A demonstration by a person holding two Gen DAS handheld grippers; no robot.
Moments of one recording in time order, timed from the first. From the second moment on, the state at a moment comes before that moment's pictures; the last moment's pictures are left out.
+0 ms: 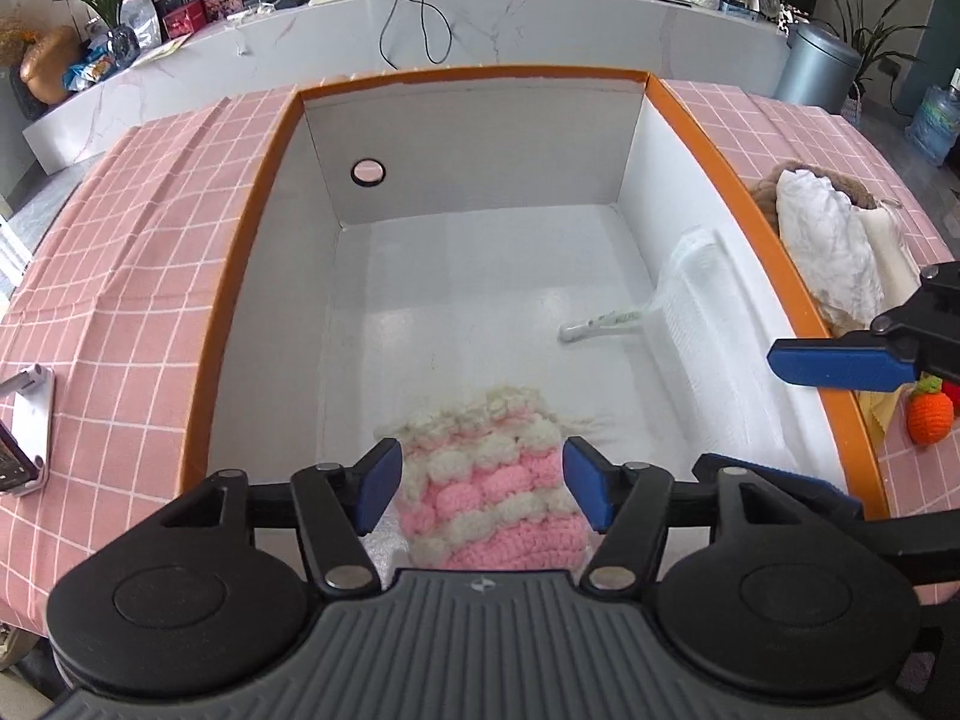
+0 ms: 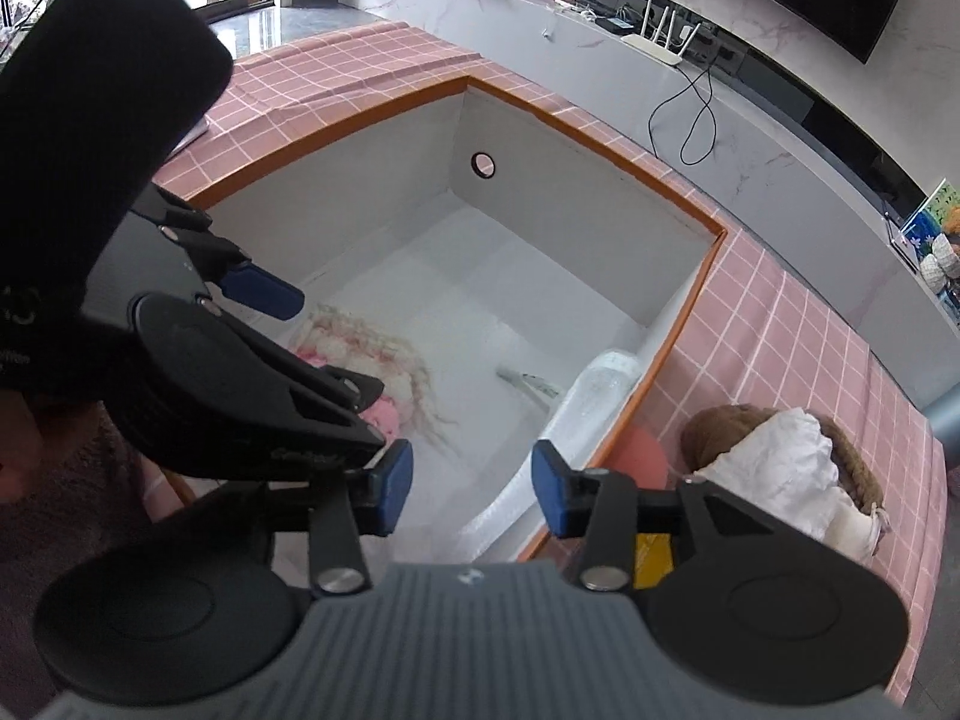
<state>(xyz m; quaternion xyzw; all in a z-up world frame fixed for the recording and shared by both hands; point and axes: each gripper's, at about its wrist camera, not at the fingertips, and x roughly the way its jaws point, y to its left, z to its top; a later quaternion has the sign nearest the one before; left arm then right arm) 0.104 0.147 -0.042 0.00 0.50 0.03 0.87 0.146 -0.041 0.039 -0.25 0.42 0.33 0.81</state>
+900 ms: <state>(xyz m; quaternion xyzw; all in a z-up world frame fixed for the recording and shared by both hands) 0.086 0.042 0.038 0.01 0.31 -0.12 0.94 0.137 -0.218 0.084 -0.03 0.35 0.16 0.92</state>
